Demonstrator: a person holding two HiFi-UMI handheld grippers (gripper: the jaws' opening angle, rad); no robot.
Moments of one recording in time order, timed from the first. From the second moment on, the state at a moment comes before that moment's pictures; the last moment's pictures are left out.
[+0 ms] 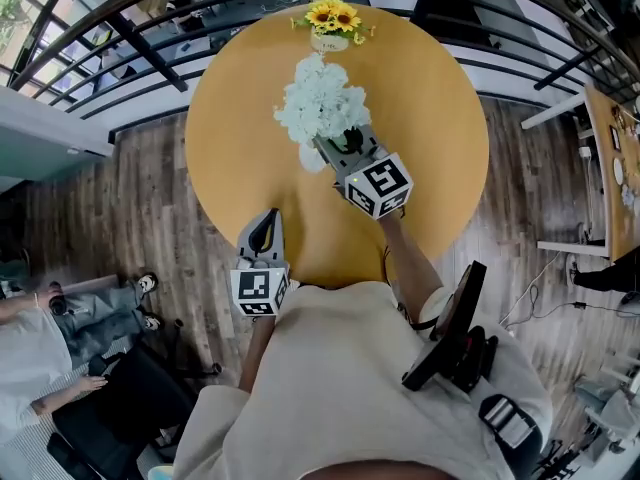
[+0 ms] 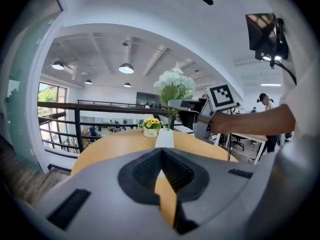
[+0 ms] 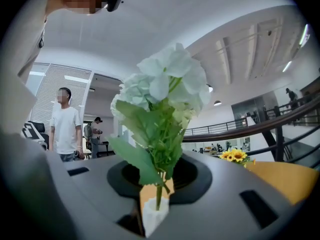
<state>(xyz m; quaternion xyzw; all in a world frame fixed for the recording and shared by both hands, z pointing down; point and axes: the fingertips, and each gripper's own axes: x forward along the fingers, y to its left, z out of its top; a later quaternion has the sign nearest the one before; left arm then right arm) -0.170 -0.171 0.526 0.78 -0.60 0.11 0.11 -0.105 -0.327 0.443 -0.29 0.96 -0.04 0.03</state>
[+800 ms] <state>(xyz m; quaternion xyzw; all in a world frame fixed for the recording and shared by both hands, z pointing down) -0.154 -0.178 0.527 0.79 -0.59 0.12 0.11 -0.104 -0.312 0.535 -0.31 0.95 -0.05 -0.10</state>
